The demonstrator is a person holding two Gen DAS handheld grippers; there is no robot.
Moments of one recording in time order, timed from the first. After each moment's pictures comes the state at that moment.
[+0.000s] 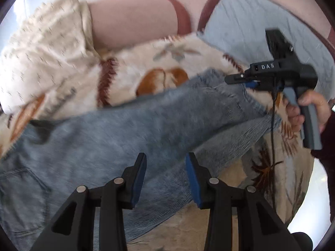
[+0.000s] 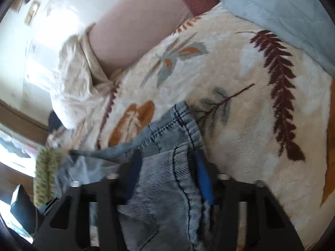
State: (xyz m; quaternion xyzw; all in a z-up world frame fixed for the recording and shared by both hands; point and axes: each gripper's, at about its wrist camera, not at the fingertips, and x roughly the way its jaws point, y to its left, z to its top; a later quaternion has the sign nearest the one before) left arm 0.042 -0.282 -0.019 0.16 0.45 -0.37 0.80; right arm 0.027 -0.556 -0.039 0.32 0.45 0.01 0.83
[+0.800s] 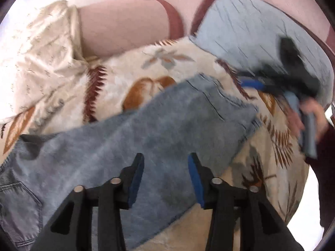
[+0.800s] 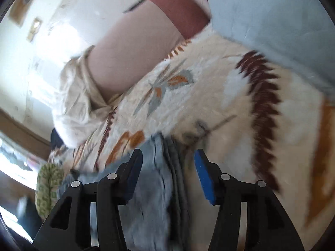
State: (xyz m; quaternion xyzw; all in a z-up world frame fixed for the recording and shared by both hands) left arm 0.050 -0.301 -0.005 0.15 0.43 -0.38 0.80; right arm -0.013 -0.595 -0.021 0.33 0.38 -0.01 0.86
